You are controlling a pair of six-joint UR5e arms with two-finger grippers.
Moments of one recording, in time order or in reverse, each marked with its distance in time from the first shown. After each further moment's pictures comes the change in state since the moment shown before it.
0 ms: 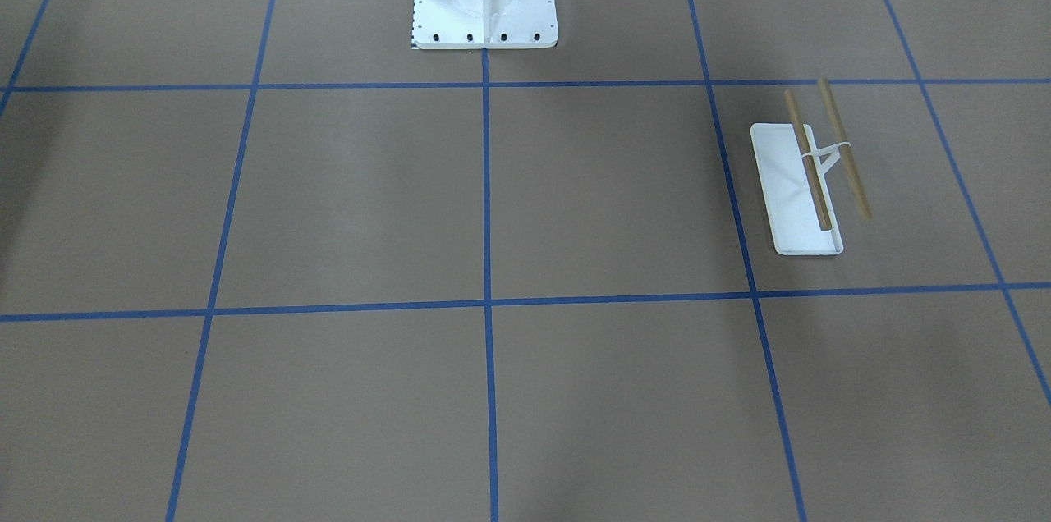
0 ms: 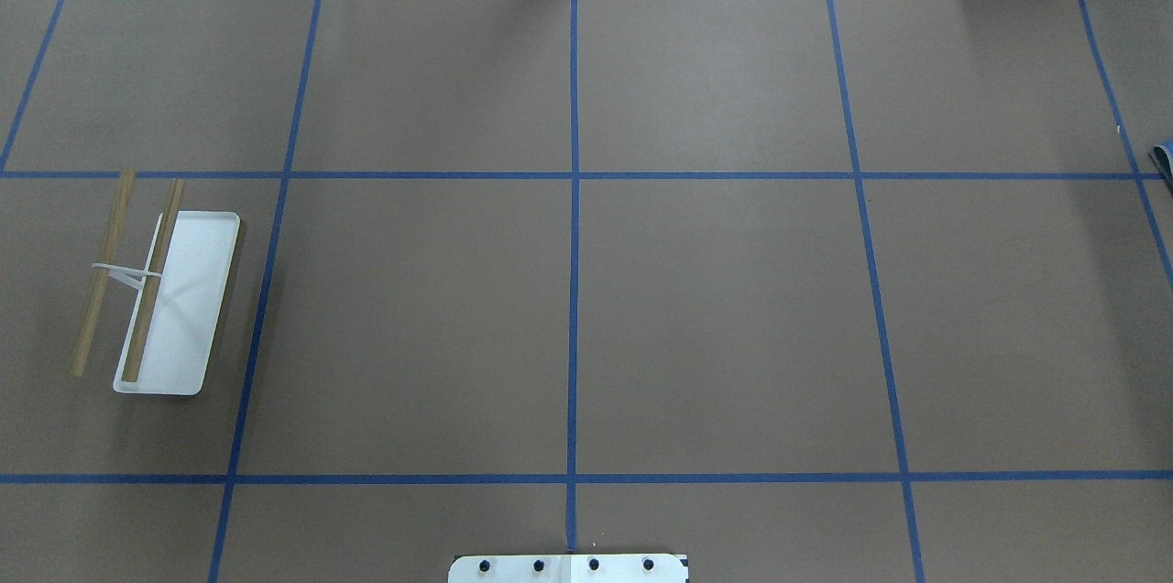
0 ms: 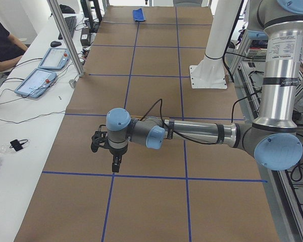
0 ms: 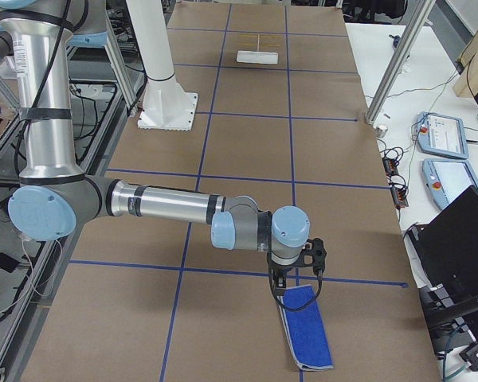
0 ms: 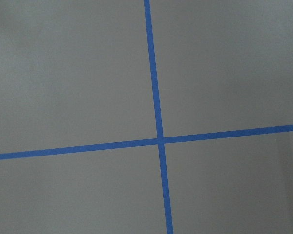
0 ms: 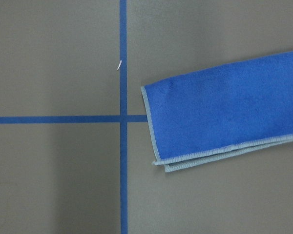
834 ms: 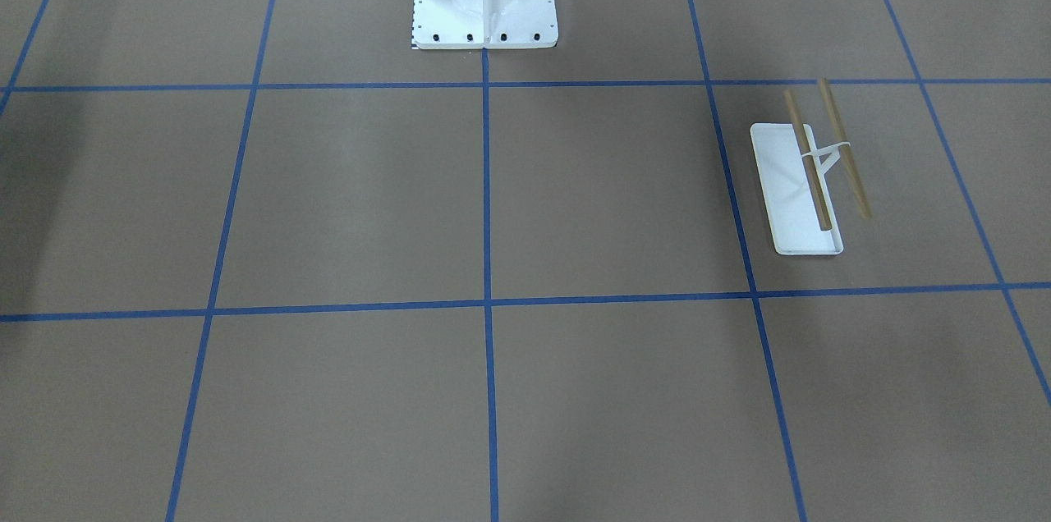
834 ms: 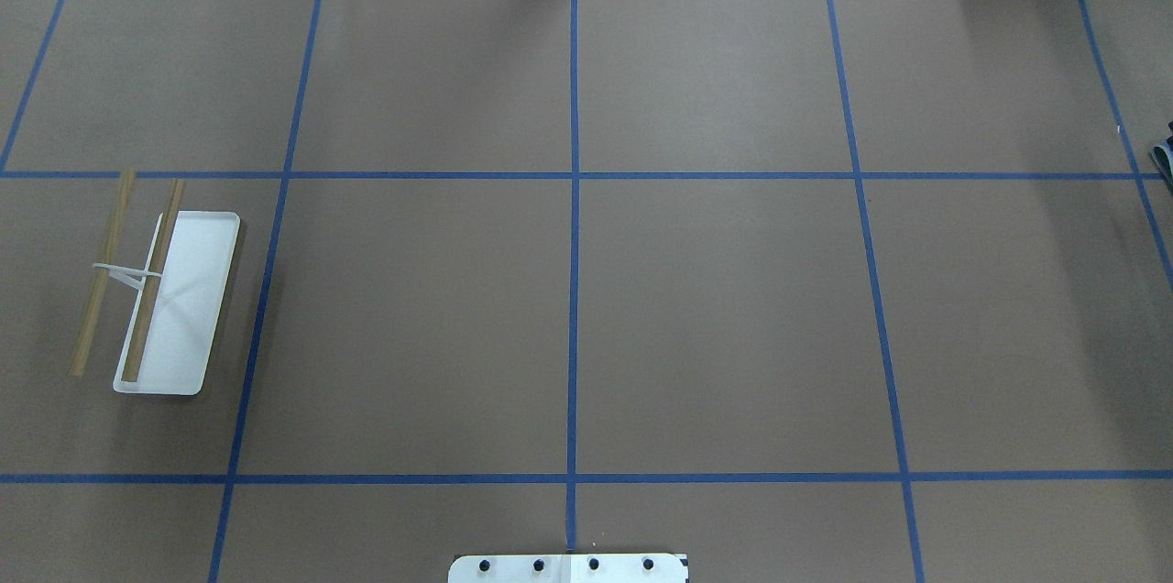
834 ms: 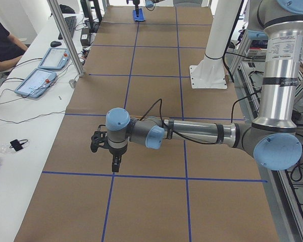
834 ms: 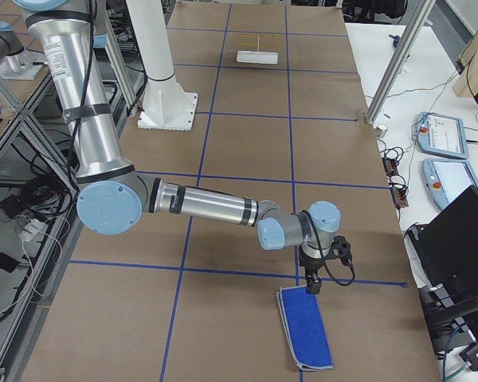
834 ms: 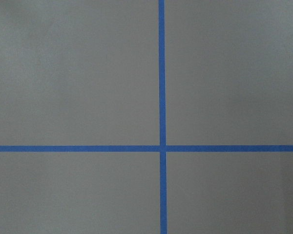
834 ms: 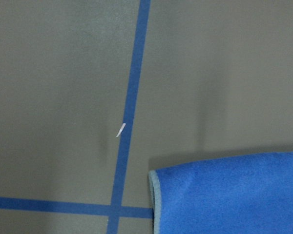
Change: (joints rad) left arm 0.001 -0.003 0.001 -0.001 0.000 -0.009; right arm -0.215 0.175 -0.298 0.265 -0.217 0.107
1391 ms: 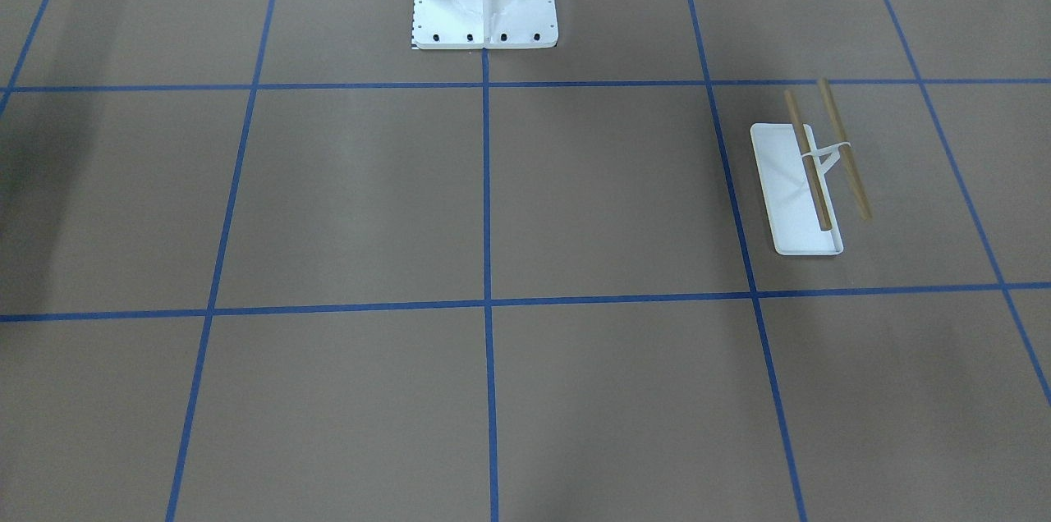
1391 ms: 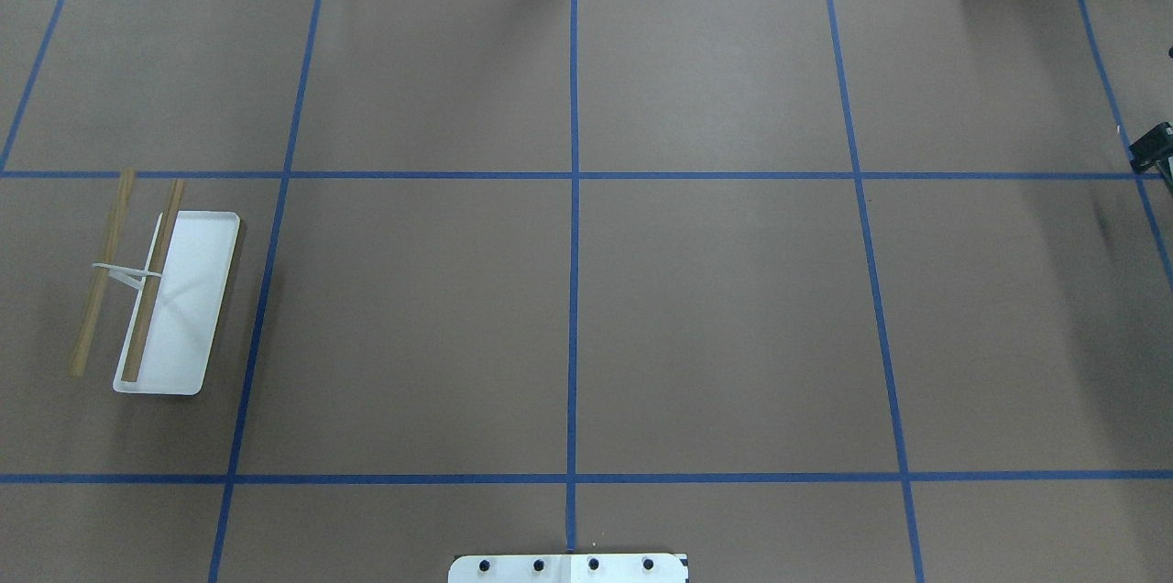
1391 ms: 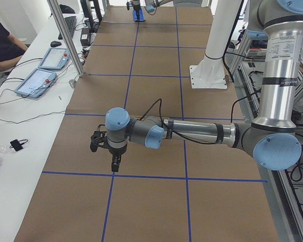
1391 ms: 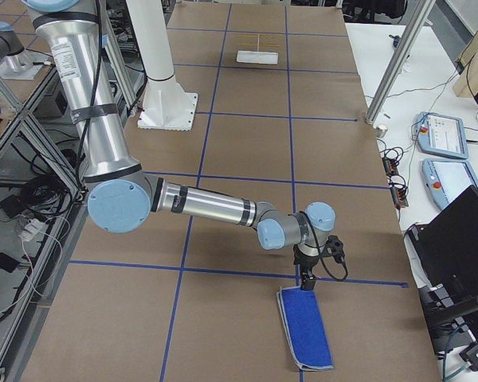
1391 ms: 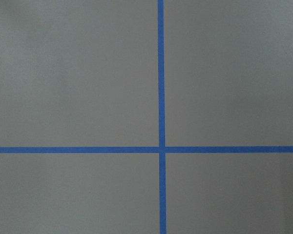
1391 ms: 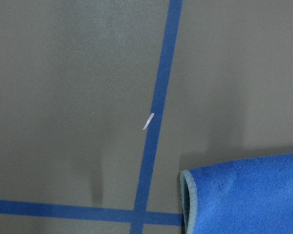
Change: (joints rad) left arm 0.000 -0.004 0.002 0.000 0.000 0.000; right arm -0.055 0.009 -0.046 0.022 -0.011 0.022
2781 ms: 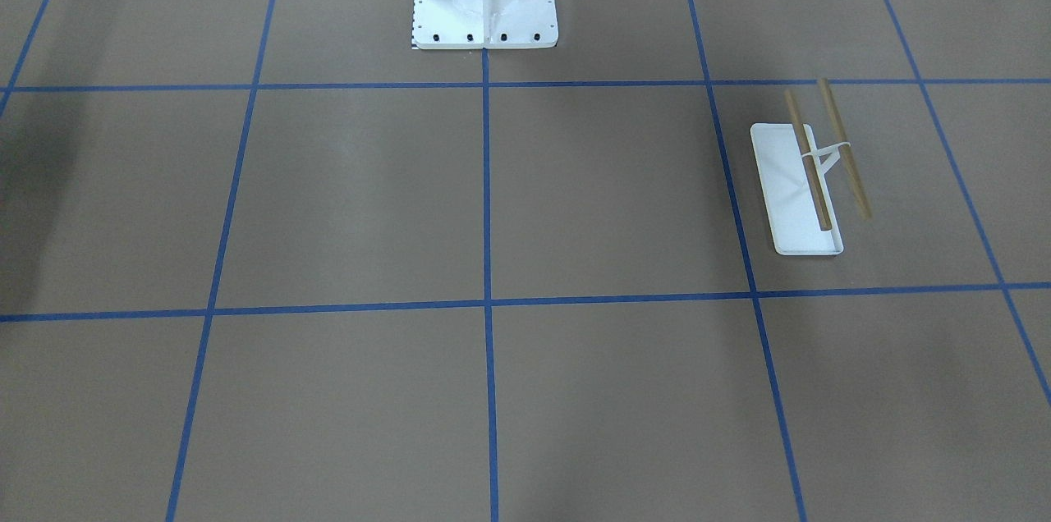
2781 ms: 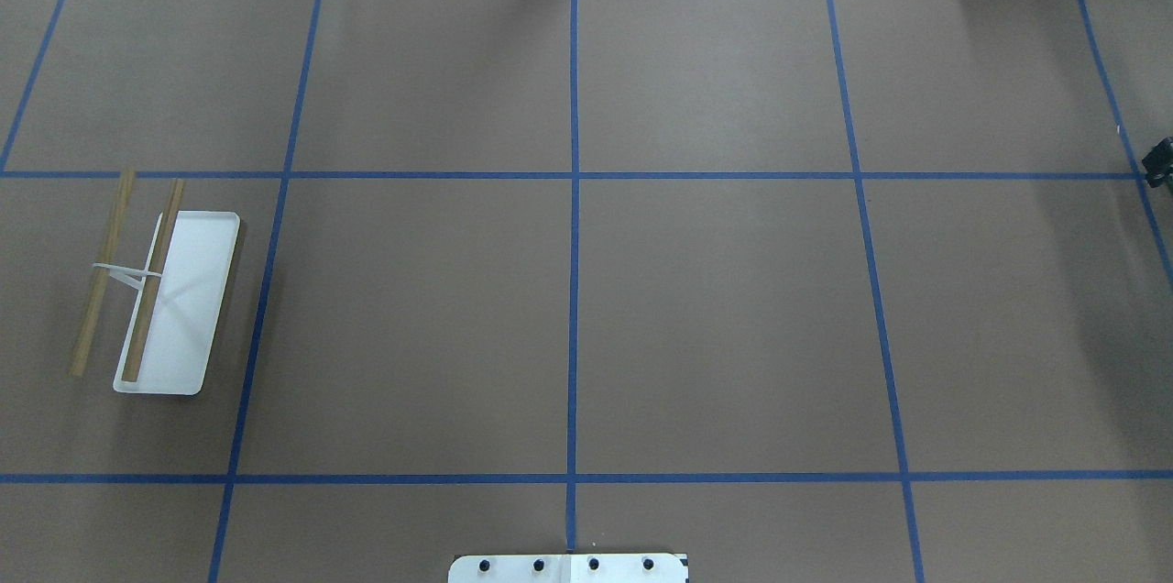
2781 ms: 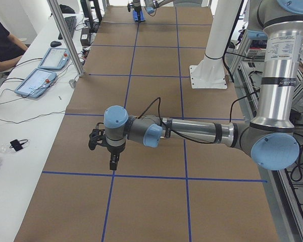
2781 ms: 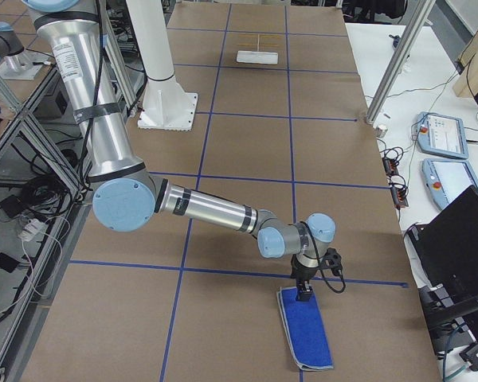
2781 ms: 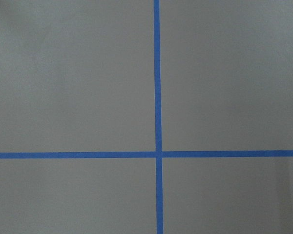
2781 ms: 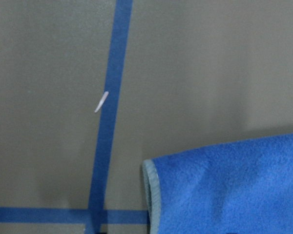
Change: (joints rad) left arm 0.000 -0.013 0.000 0.001 0.000 -0.002; right arm 0.001 0.020 -0.086 0.003 -0.032 -0.010
